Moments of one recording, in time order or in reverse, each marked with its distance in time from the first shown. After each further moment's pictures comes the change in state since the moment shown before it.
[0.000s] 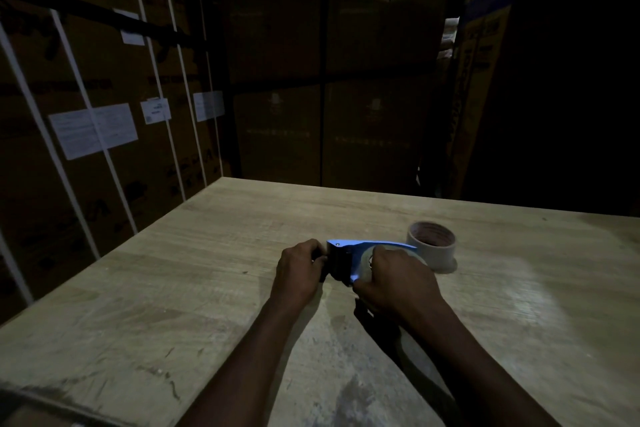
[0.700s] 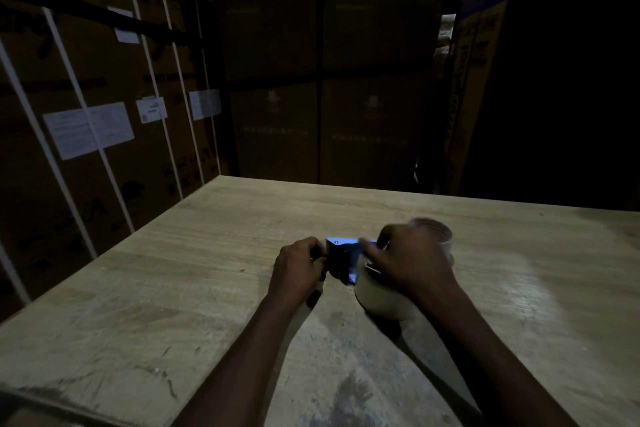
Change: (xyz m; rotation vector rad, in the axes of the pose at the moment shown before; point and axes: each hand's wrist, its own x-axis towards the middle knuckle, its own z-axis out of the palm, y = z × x) left_hand 0.001 0.000 -0.001 0.070 -0.025 -0.018; right_hand 0.010 0.011 -0.024 0.162 0.114 0.148
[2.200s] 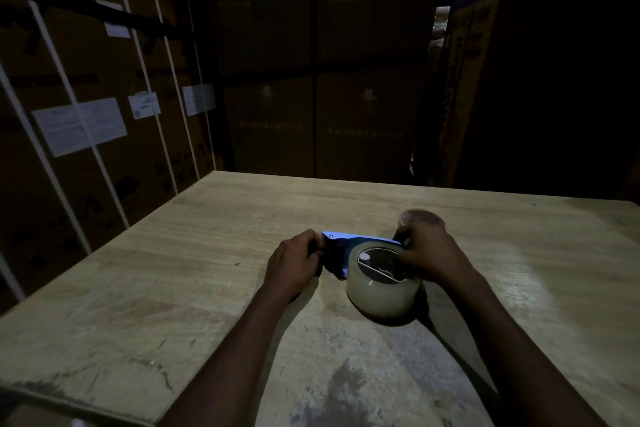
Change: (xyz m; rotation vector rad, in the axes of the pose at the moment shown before) left_hand 0.000 -0.003 0.004 0.043 -0.053 0.033; right_hand 0.009 0.042 -0.011 0.010 -0.247 0.053
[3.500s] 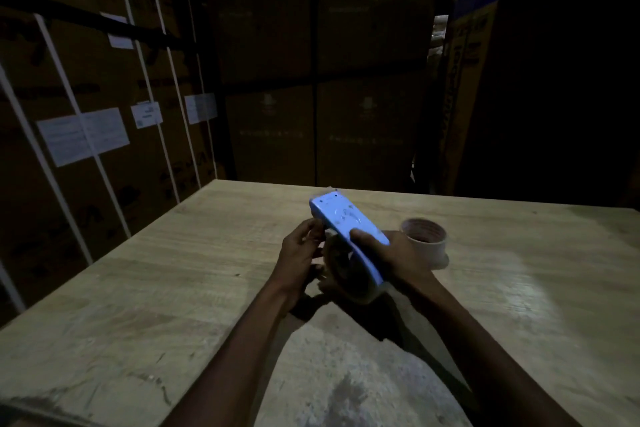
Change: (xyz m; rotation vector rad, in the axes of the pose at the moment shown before) left_hand 0.002 0.029 -0.010 -0.936 -0.155 -0.213; right_hand -0.003 -0.034 0.024 0.858 0.027 0.064
